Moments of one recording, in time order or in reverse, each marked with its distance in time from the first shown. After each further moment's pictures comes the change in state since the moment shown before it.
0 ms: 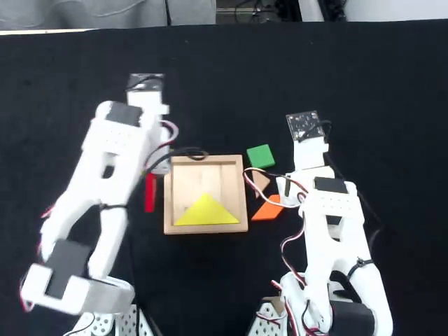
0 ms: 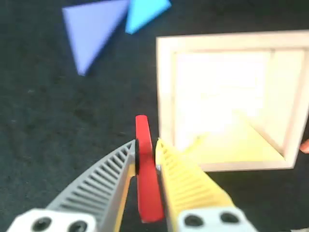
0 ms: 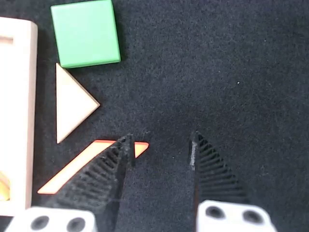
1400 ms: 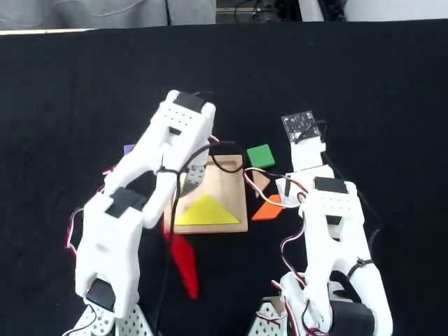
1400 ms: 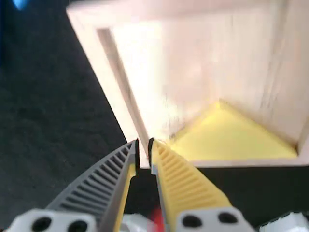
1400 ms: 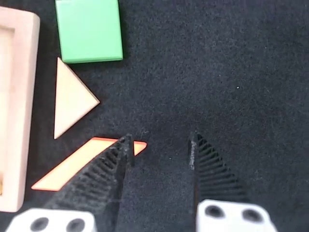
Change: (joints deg) left arm 9.6 35.0 -27.1 14.8 2.0; right arm 0.0 0.0 0.0 0.0 4.0
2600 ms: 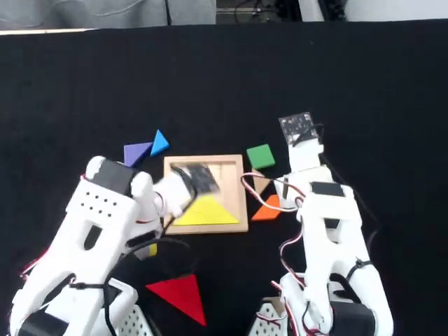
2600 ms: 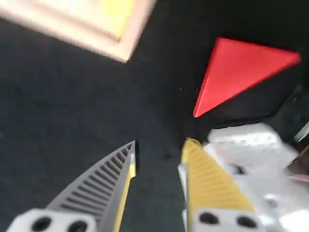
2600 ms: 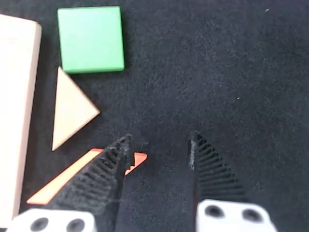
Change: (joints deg) left arm -2.4 -65.2 53.6 -0.1 -62.2; right arm -0.5 0.0 3.2 -6.6 0.0
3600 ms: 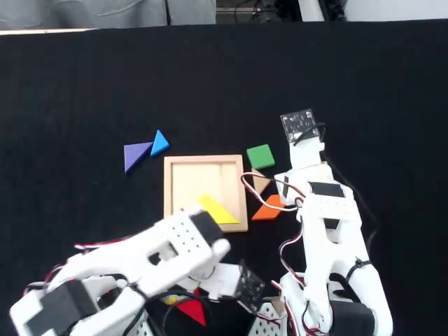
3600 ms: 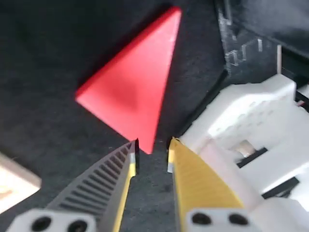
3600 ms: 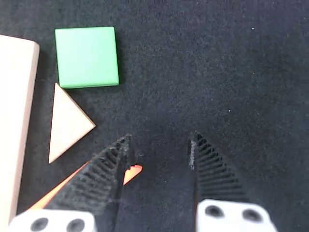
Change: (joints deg) left arm 33.7 15.7 12.5 -11.6 -12.8; right arm 0.0 0.0 0.2 -3.0 0.0
